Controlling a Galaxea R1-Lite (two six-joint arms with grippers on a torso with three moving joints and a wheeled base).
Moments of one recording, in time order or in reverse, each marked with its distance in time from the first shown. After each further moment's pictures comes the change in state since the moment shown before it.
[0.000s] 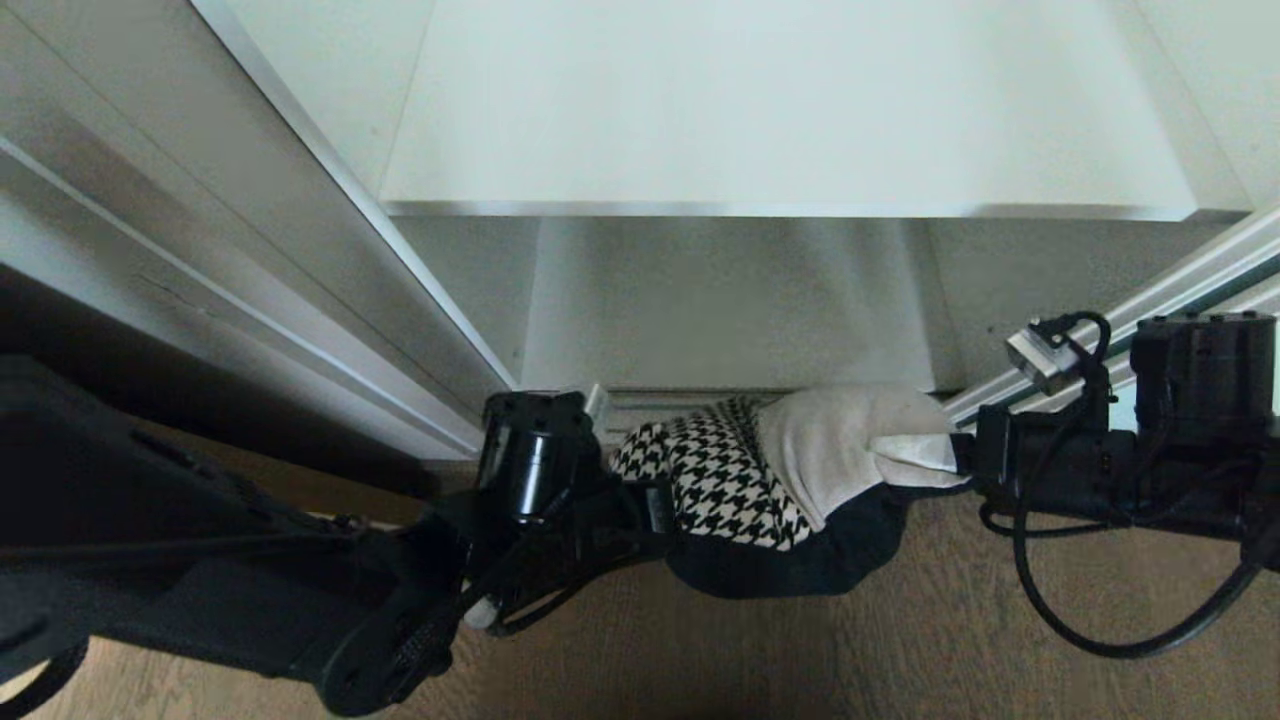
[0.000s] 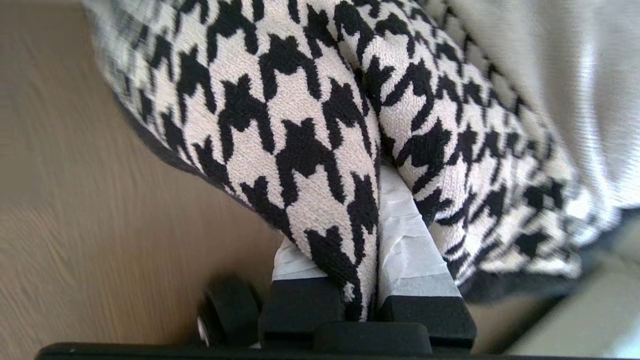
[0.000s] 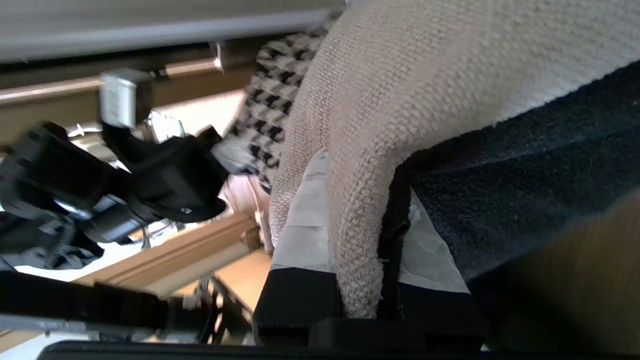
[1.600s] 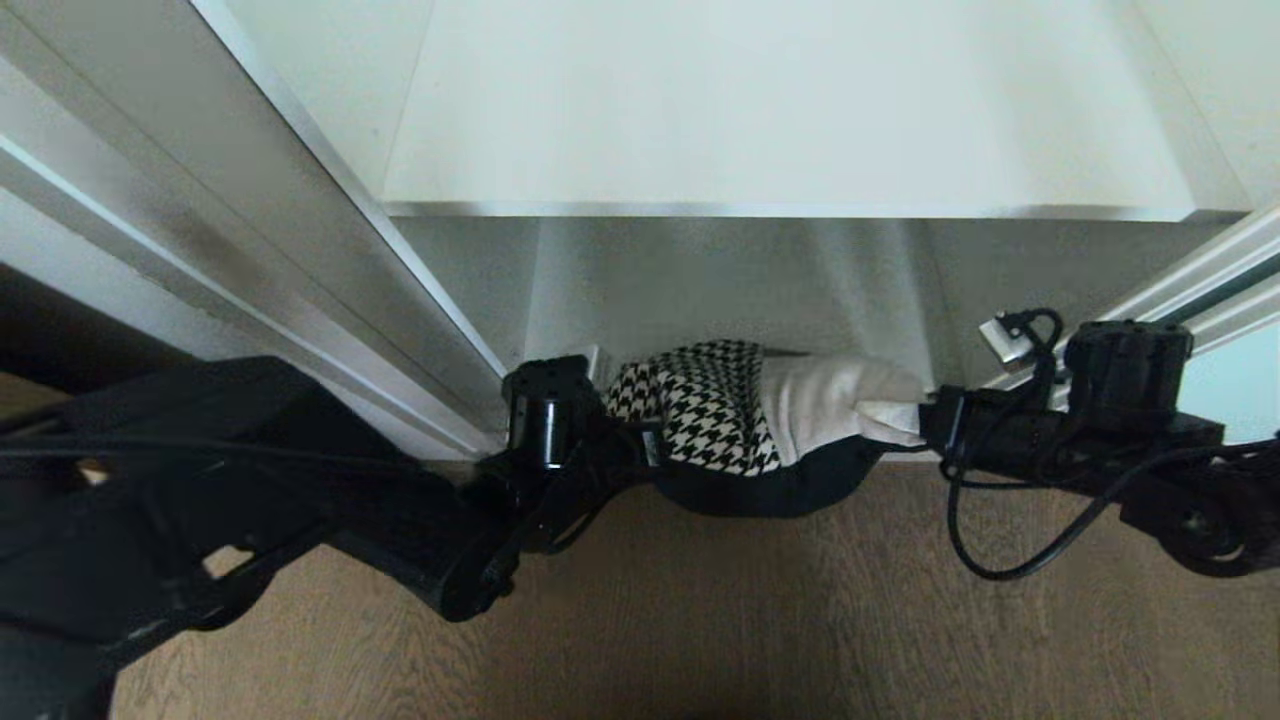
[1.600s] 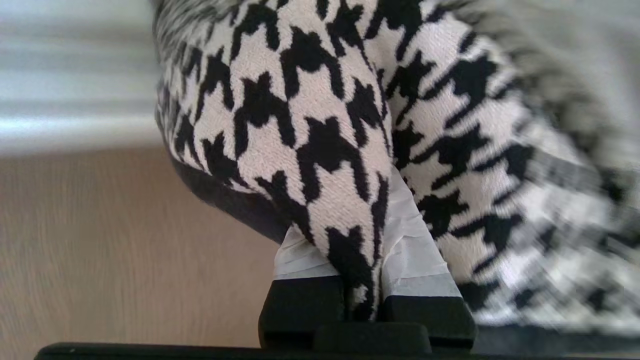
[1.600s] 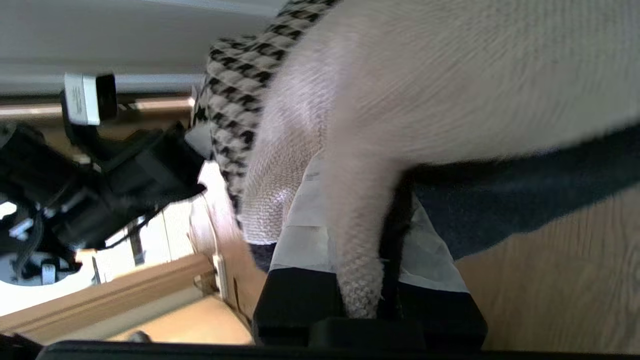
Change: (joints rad) left arm 0.138 0.250 -0.190 -0.218 0.067 0.161; right arm -0.085 0.268 -0.051 -0.332 0.003 -0.061
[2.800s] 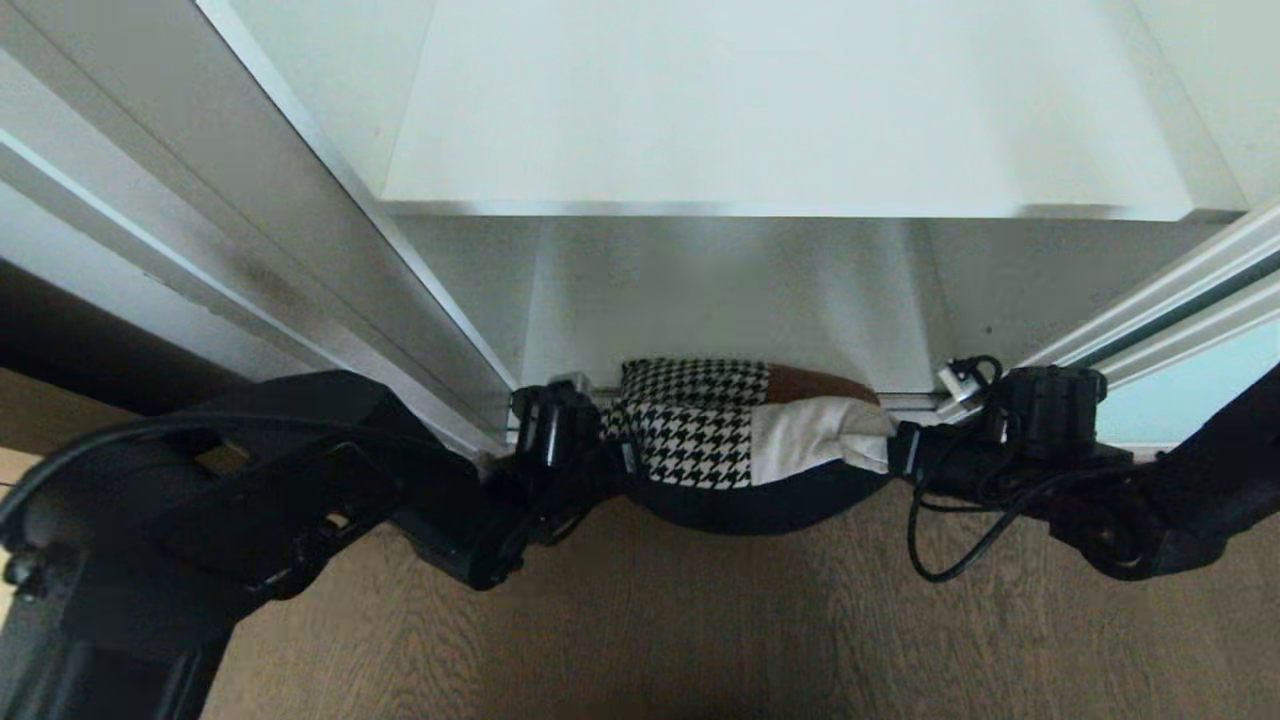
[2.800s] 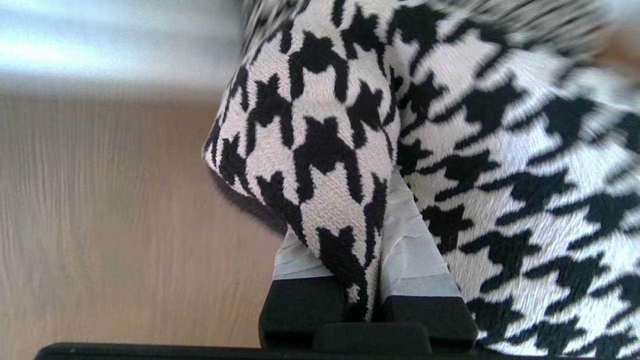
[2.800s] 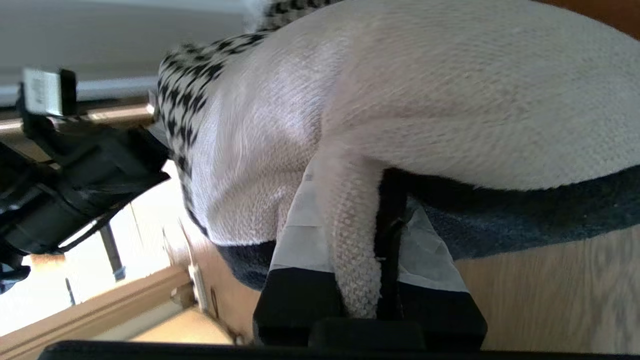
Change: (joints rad) left arm 0.081 0.120 -0.131 0.125 0.012 -0.065; right arm -0.013 0.180 -0.045 -0.061 -0.068 -0.012
